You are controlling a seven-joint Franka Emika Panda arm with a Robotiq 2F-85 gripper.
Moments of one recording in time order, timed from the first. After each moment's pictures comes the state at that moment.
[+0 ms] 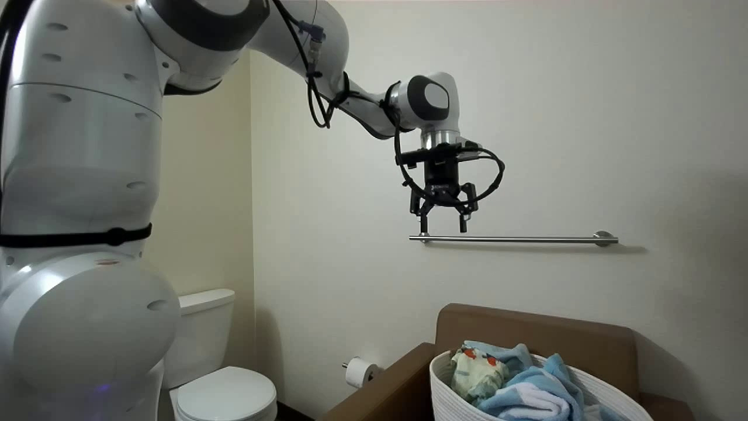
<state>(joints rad) -0.10 0.04 -0.17 -1.73 0.00 1.77 -0.21</state>
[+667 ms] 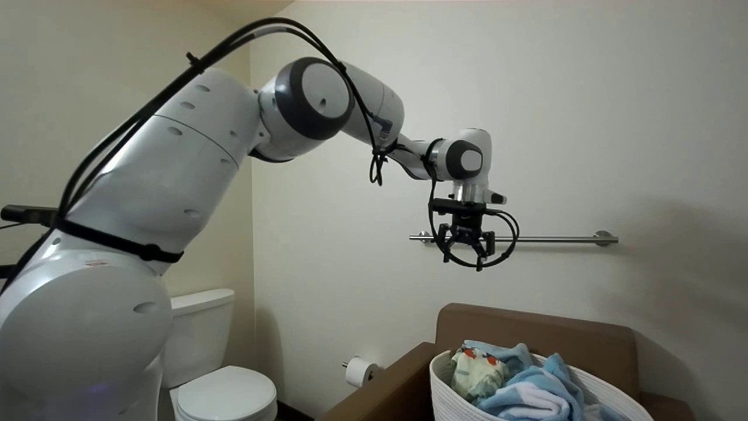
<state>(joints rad) -0.17 0.52 -0.12 -1.31 0.24 1.85 -0.17</state>
